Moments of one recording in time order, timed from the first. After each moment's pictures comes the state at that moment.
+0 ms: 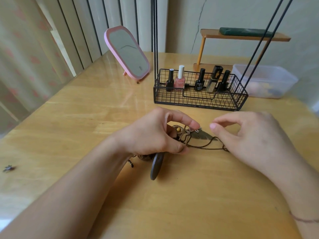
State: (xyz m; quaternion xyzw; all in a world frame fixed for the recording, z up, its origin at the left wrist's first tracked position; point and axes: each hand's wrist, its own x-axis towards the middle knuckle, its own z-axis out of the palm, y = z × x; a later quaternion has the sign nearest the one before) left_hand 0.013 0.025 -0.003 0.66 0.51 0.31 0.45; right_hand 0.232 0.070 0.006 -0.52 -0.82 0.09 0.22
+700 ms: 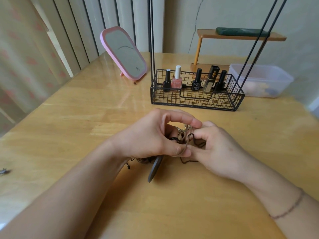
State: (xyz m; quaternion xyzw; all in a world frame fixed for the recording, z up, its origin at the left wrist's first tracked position) left_hand 0.018 0.027 -0.010 0.68 0.44 0.37 0.46; right_hand 0.204 0.075 -0.034 -0.42 -0.84 0.29 0.19
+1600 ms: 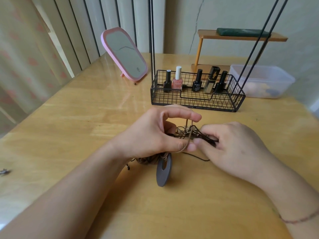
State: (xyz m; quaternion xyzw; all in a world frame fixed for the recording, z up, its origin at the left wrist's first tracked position) left_hand 0.020 0.028 -0.013 0.68 0.45 0.42 0.40; right_hand 0.226 0.074 -0.015 -0.41 -0.89 0.08 0.18
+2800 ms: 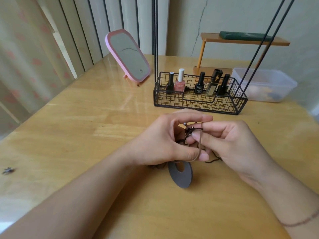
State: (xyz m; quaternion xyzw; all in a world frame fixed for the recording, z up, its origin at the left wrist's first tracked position) left_hand 0.036 0.027 -0.017 0.65 0.42 0.44 0.45; right_hand 0.212 0.068 -0.012 -0.33 -0.71 0.52 0.35
